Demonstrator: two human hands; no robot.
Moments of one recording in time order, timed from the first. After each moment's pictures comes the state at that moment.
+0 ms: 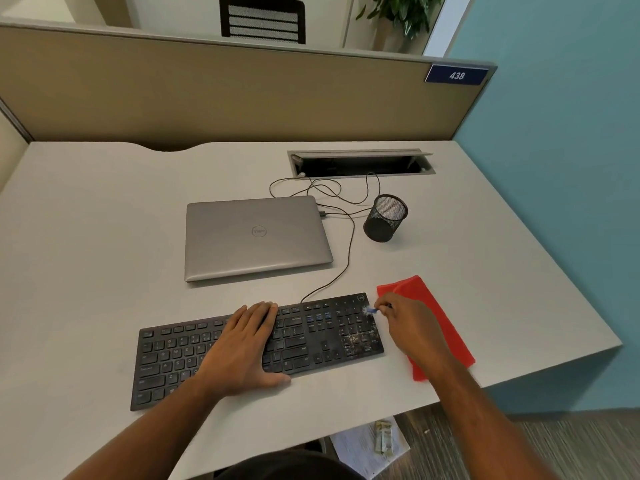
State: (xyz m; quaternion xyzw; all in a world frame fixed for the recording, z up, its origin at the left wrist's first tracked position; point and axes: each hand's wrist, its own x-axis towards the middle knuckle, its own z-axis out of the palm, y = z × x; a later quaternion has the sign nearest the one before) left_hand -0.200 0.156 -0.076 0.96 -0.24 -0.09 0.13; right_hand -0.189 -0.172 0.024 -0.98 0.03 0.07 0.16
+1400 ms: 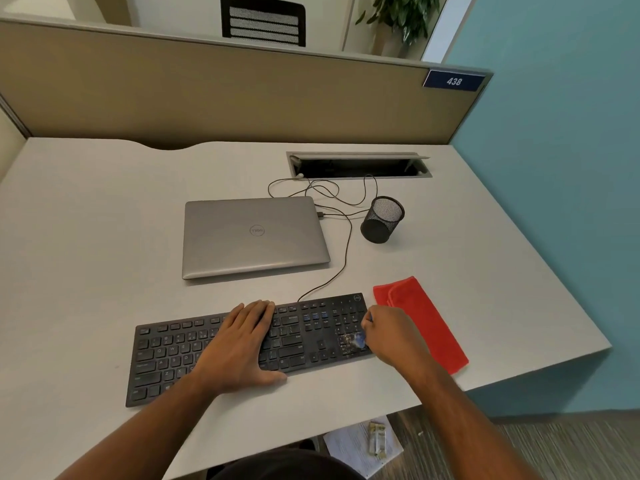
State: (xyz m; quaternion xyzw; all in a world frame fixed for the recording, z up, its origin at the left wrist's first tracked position) left_hand -0.201 0.156 -0.071 0.96 -0.24 -0.08 0.13; right_hand -0.197 -0.139 0.035 -0.97 0.05 0.18 0.14
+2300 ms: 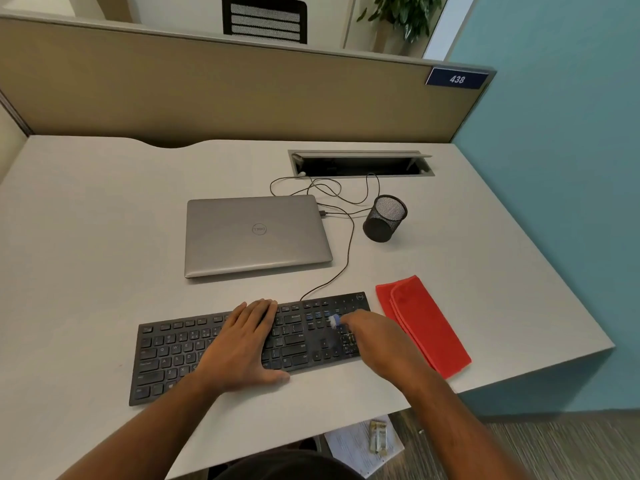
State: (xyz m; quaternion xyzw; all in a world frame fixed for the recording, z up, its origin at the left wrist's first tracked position) left_hand -0.201 0.156 -0.074 0.96 -0.24 -0.08 0.14; right_hand -0.213 -0.120 0.039 -0.98 -0.11 0.16 0.10
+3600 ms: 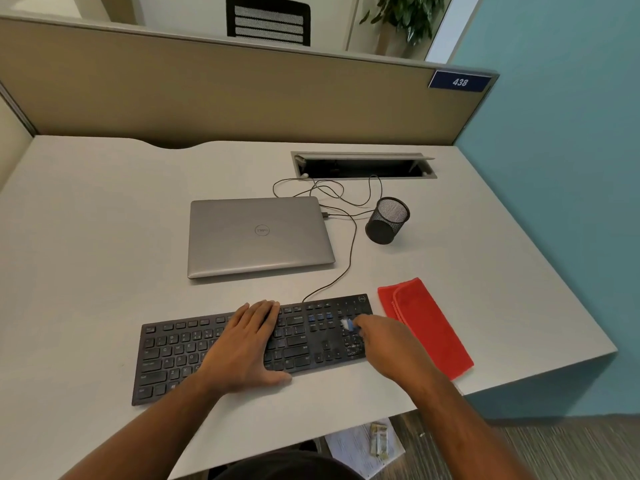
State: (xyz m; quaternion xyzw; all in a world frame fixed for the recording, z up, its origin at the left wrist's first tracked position) left_hand -0.201 0.156 -0.072 0.96 -0.24 -0.08 0.14; right_hand -0.208 -0.127 0.035 -0.97 -0.05 0.19 0.10
